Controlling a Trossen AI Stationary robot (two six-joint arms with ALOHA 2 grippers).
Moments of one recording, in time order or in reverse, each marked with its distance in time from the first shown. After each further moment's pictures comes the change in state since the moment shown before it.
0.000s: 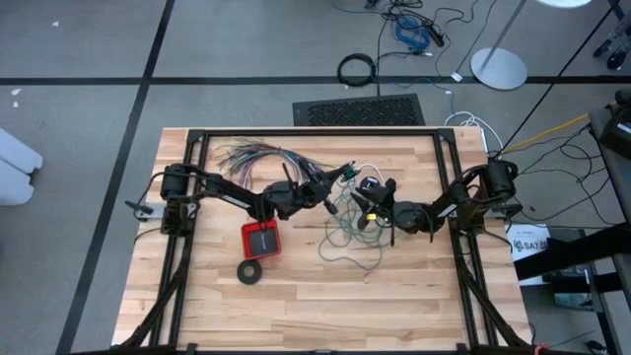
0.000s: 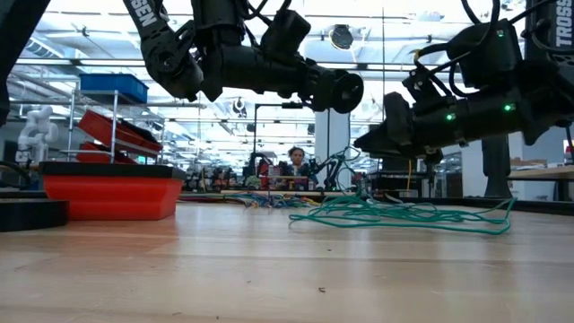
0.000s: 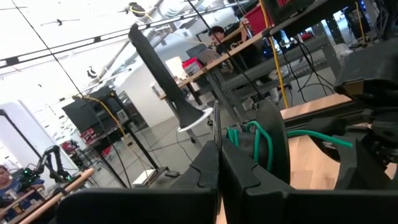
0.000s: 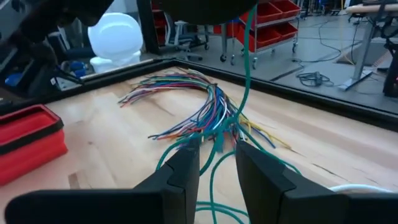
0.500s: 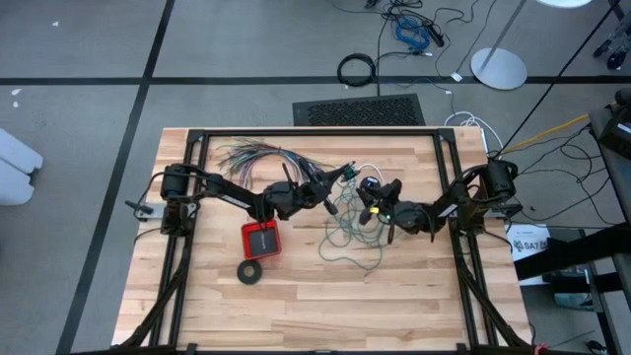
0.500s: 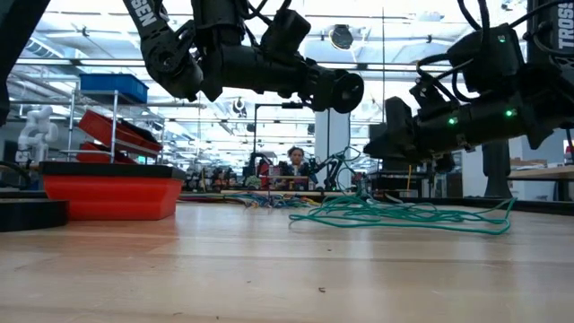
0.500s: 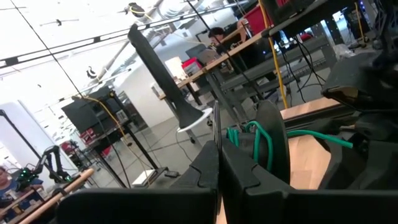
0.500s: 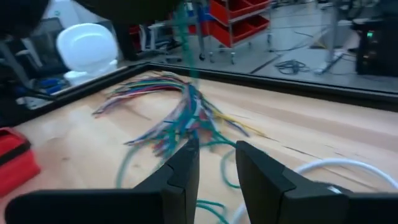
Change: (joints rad) left arm -0.005 0.000 0.000 0.000 0.000 0.000; right arm -0.001 0.000 -0.028 -0.017 0.100 0.131
